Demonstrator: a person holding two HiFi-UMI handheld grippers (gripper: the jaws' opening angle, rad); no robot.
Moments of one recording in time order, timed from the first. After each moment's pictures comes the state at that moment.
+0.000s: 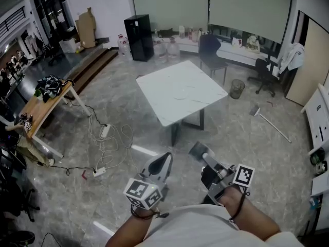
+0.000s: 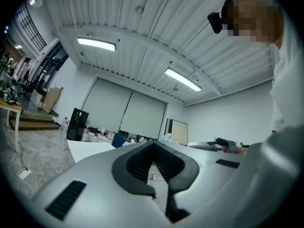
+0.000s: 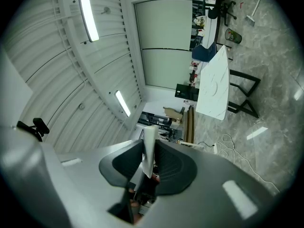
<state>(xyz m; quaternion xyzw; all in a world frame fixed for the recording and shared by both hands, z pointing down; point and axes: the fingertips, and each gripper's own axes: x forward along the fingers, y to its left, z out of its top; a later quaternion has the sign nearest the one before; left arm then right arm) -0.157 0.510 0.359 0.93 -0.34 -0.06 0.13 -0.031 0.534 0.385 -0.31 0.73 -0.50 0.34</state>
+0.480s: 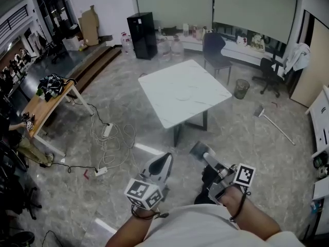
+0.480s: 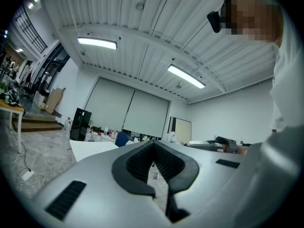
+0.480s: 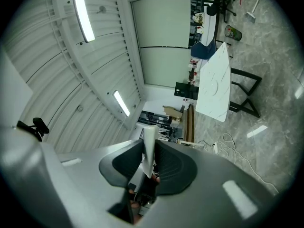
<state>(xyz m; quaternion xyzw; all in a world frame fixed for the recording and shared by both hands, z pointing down) -0.141 0.472 0.367 0.92 -0.36 -0.05 0.13 -0.012 0.491 0.391 -0.30 0.73 -0.51 0.34</state>
